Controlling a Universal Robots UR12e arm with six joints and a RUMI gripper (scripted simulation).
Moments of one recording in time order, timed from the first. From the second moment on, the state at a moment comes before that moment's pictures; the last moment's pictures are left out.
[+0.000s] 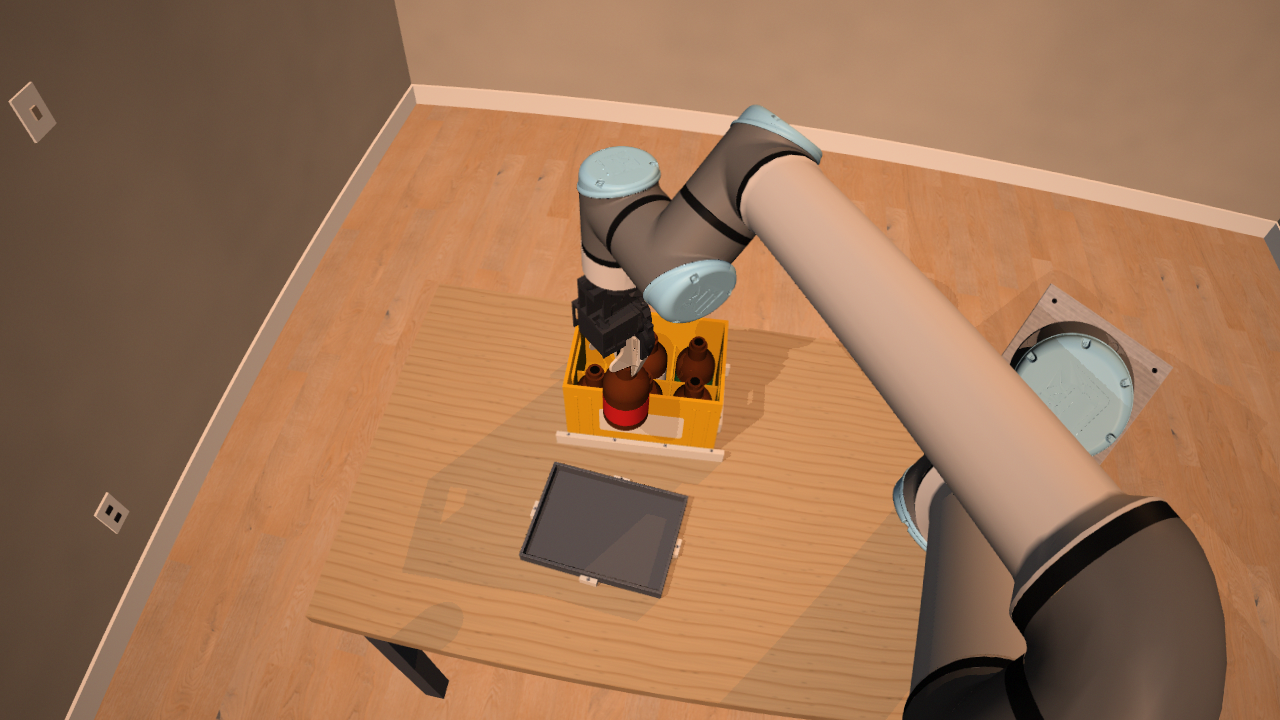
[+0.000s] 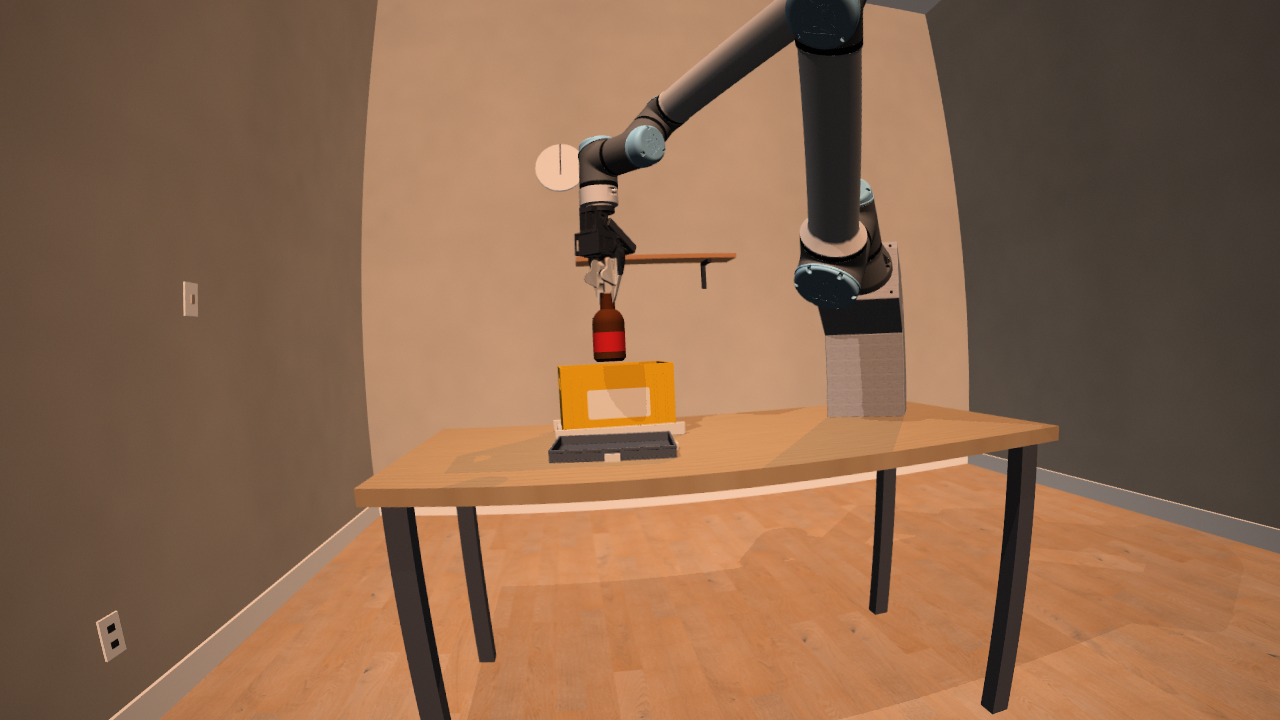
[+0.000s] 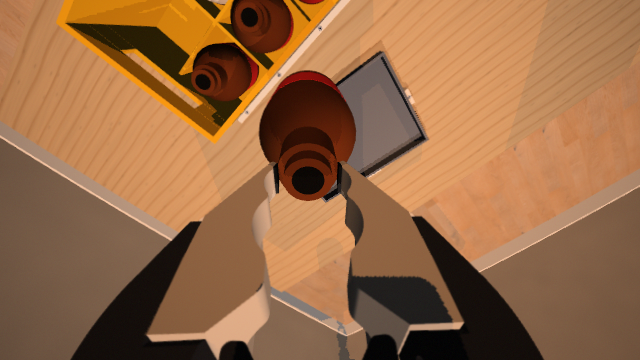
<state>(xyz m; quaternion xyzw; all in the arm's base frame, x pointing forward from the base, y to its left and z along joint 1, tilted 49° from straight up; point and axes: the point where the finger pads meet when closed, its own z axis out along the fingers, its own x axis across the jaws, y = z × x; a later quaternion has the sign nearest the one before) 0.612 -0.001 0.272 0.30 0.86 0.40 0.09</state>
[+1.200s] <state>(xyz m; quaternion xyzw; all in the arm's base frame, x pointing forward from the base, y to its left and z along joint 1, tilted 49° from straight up) 0.654 -0.058 0.241 0.30 0.86 0.40 0.09</state>
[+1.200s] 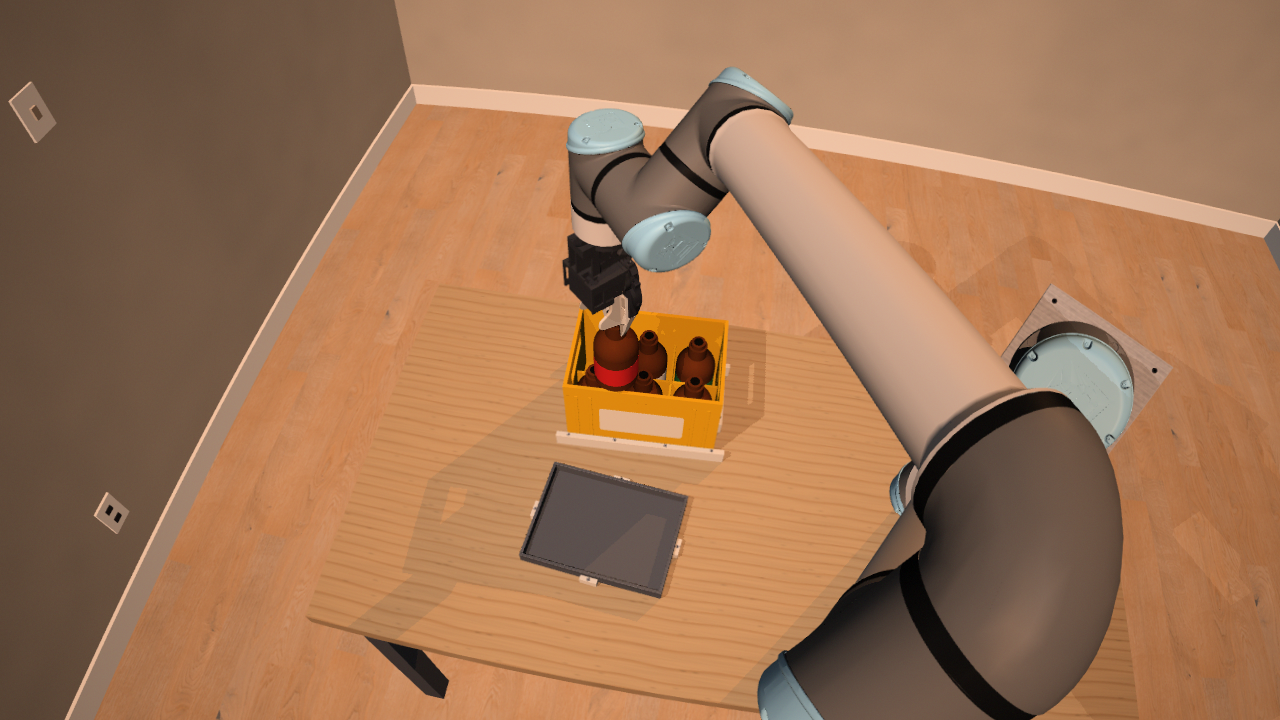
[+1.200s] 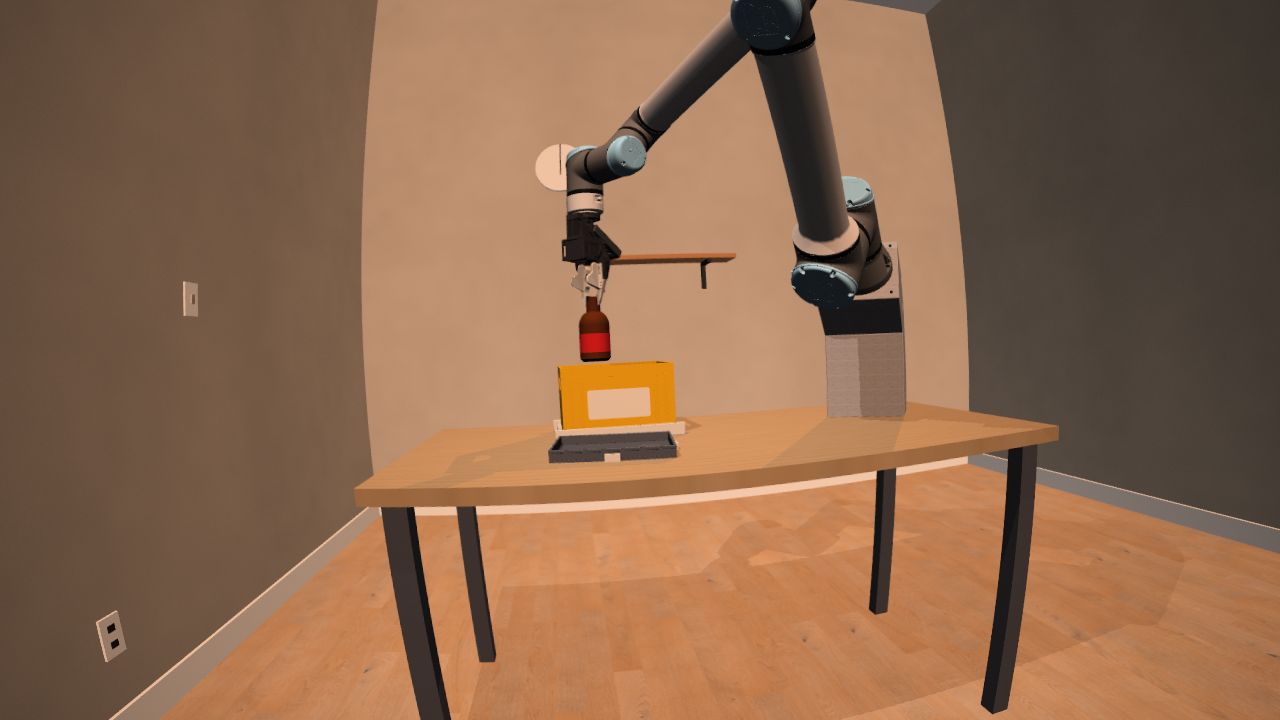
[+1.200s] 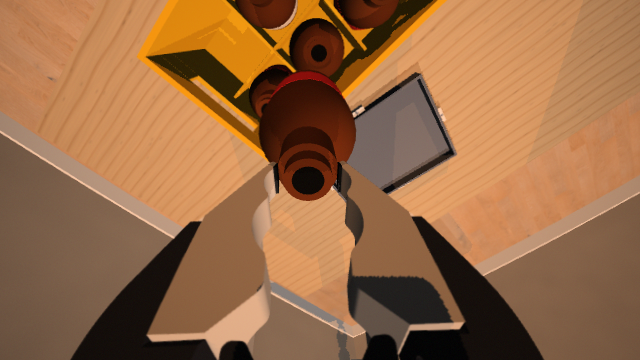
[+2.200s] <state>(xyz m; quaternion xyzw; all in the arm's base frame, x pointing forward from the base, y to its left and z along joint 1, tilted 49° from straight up) 0.685 -0.099 0.219 0.30 0.86 0.40 0.09</state>
